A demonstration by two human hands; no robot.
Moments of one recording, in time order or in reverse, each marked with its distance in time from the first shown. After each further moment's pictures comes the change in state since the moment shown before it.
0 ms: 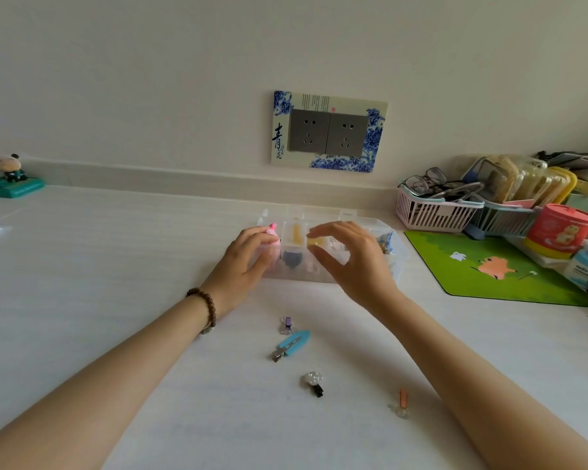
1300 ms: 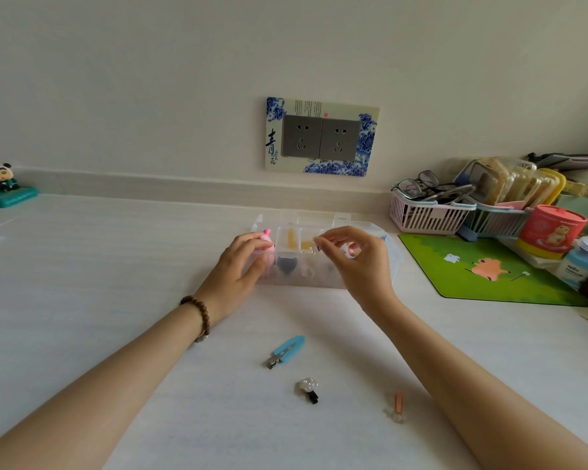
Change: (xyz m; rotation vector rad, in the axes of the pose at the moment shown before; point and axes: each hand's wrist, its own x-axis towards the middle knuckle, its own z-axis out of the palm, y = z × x) left_hand 0.001 -0.003 0.001 -0.012 0.019 -0.007; right_hand 0.002 -0.002 -0.003 0.353 0.158 0.331
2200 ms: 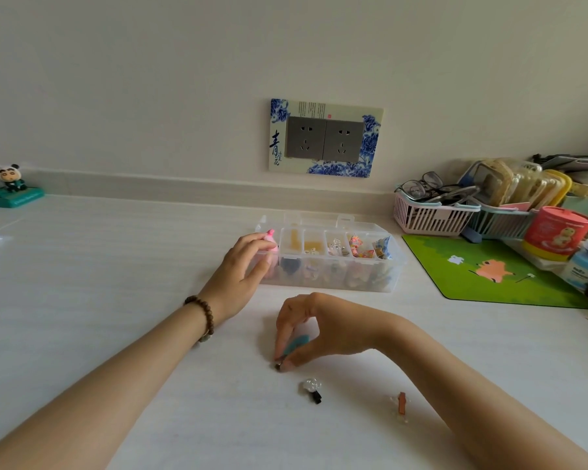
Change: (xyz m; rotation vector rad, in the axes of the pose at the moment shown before) left_hand 0.000 -0.003 0.001 -0.005 0.006 0.010; right_hand -0.037 -0.025 0.003 -0.206 -1.108 -0.040
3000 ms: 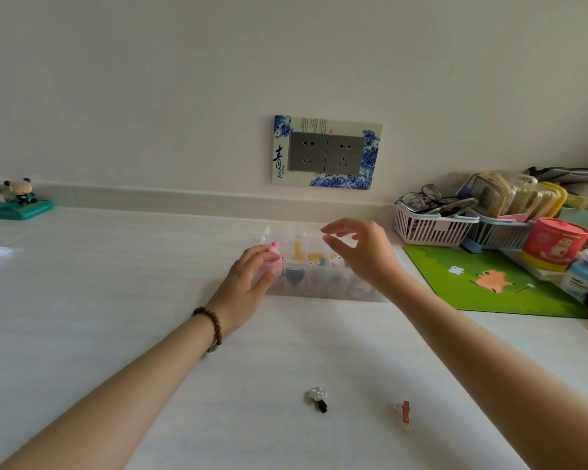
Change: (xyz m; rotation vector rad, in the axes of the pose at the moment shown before) left_hand -0.001 0.002 0.000 -0.040 0.000 -0.030; right_hand 0.027 0.031 -0.069 -0.135 0.920 0.147
